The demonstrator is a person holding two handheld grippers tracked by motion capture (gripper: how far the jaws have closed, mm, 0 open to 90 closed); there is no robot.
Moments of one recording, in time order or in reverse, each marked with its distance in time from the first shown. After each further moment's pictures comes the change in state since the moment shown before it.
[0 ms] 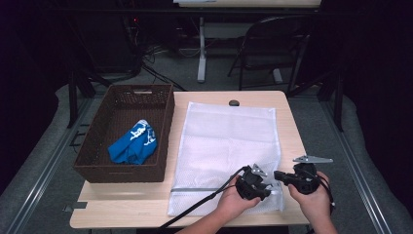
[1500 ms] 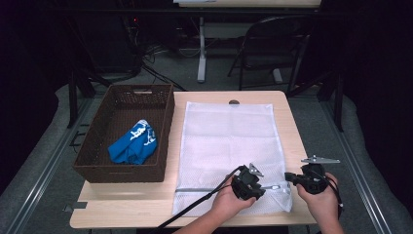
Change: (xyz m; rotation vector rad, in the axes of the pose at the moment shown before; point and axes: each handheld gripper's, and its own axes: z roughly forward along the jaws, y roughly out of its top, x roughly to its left) left arm -0.001 -0.001 -0.015 0.043 0.057 0.000; right arm -0.026 -0.009 -0.003 0.038 -0.110 0.044
